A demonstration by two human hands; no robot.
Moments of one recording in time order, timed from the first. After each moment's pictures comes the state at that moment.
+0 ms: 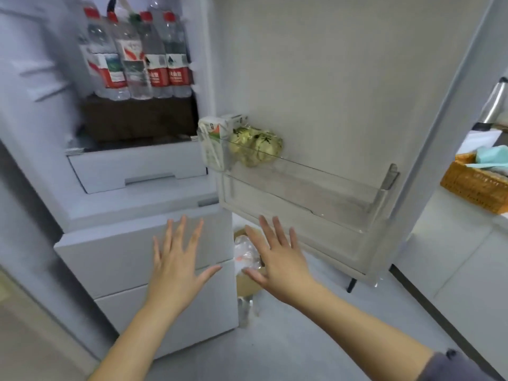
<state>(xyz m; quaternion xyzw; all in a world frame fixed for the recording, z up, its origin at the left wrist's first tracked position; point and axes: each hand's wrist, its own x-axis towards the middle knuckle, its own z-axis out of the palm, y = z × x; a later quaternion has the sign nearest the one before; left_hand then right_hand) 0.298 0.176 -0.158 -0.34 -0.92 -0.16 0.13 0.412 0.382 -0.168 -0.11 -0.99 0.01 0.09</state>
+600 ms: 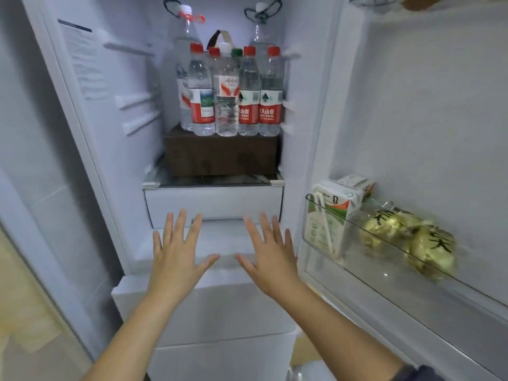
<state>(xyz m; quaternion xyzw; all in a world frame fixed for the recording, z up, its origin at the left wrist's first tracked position) 0.060 0.127 -0.125 -0.21 -0.94 -0.15 0.20 0.124 0.329 -0.126 -0.04 -0.98 0.08 0.16</state>
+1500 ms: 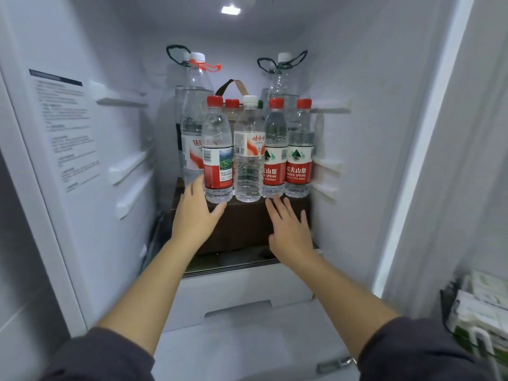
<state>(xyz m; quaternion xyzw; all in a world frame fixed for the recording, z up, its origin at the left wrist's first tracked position) -0.219 0.183 0.018 -0.26 -0.84 -0.41 0.24 -0.117 0.367 -0.019 -0.16 -0.96 0.02 0.22</state>
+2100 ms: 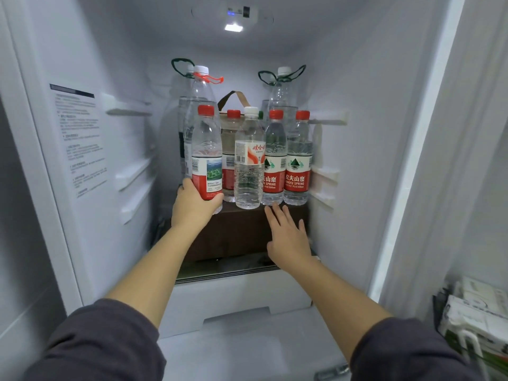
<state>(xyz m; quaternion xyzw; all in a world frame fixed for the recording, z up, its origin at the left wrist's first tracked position) -0.229 0.185 0.048 -0.16 -0.85 -0.47 0.18 -0.114 0.361 -0.010 -0.17 -0.97 0.03 0.19</state>
